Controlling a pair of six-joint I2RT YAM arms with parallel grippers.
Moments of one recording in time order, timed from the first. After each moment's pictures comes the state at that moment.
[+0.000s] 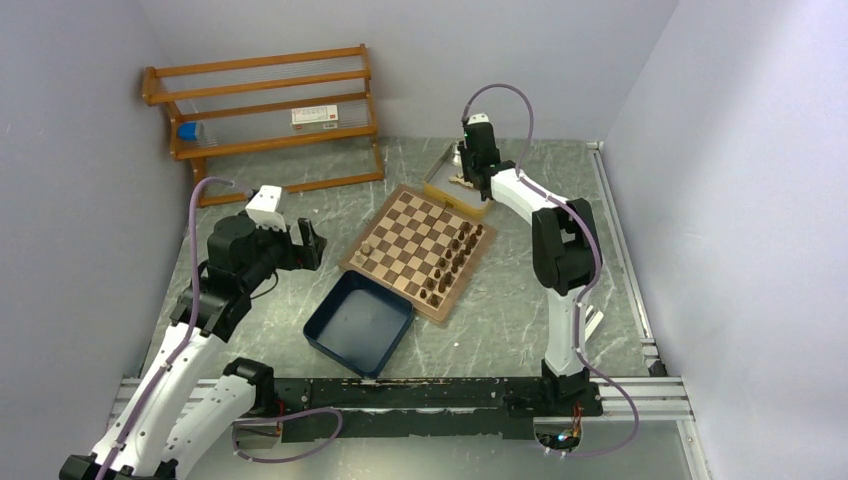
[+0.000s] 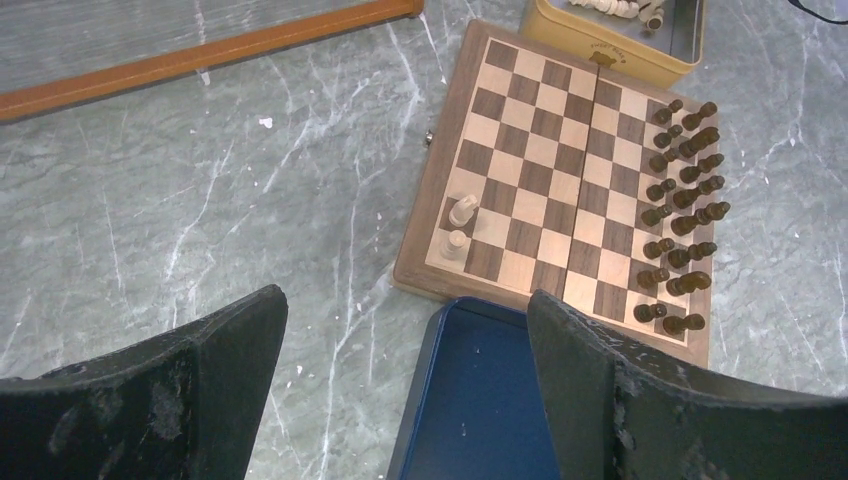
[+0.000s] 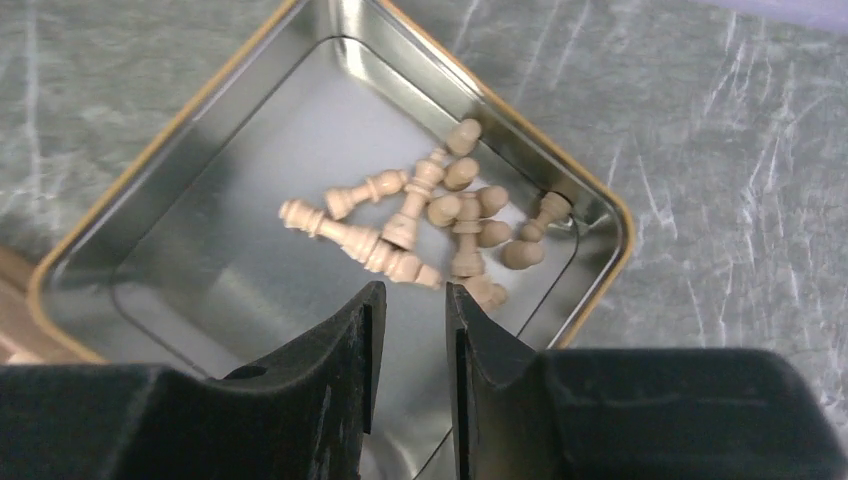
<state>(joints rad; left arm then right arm) -0.31 0.72 0.76 -0.41 0.02 -0.19 0.35 2.09 1.59 -0.11 0.28 -0.01</state>
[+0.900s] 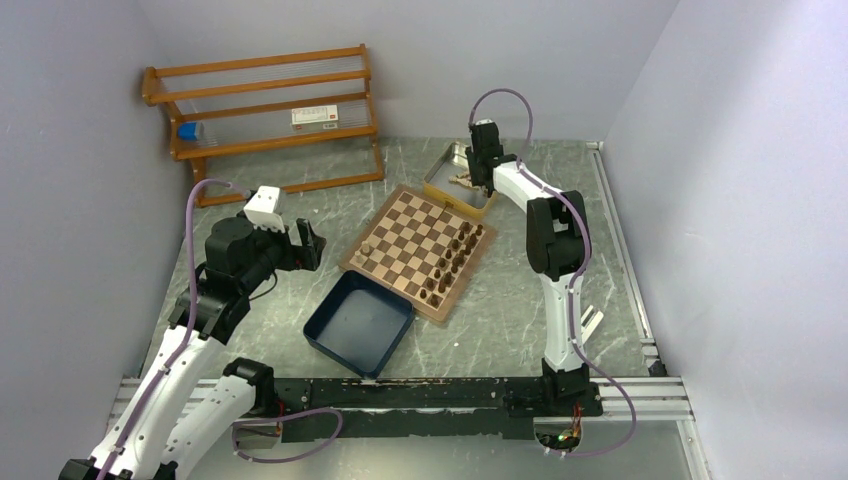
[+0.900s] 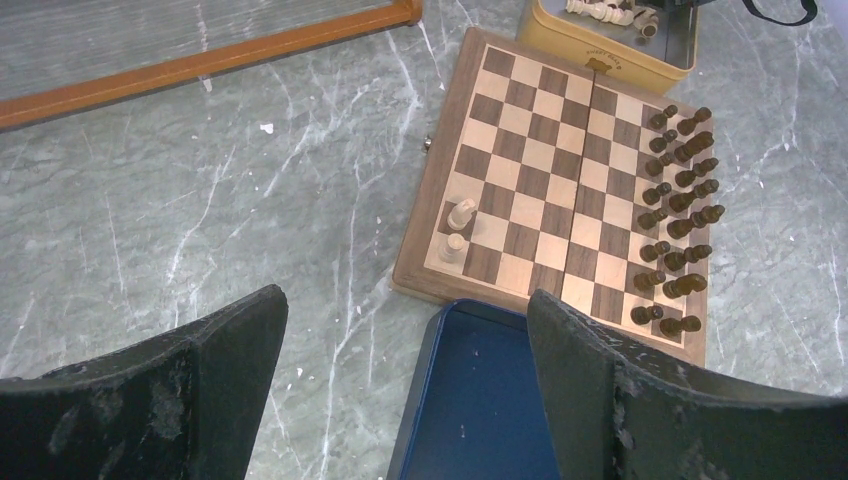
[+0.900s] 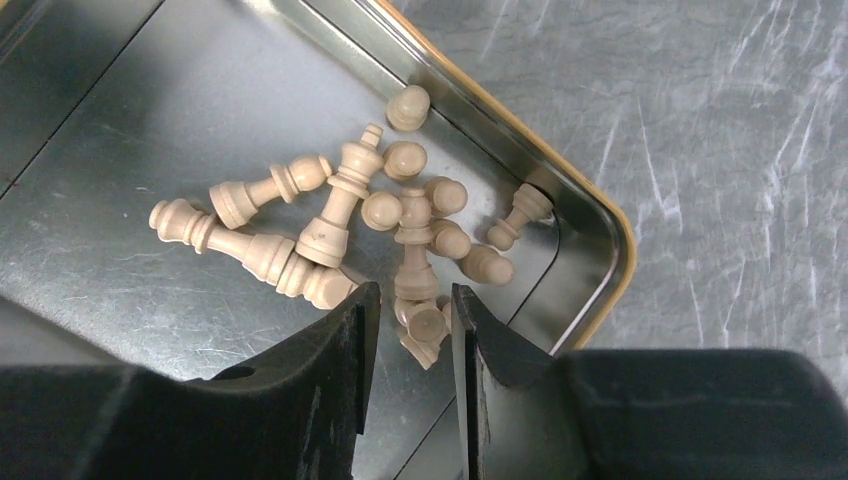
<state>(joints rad) -0.31 0.70 0.76 -0.41 0.02 -0.19 0.27 2.28 1.78 -0.28 0.27 -0.04</state>
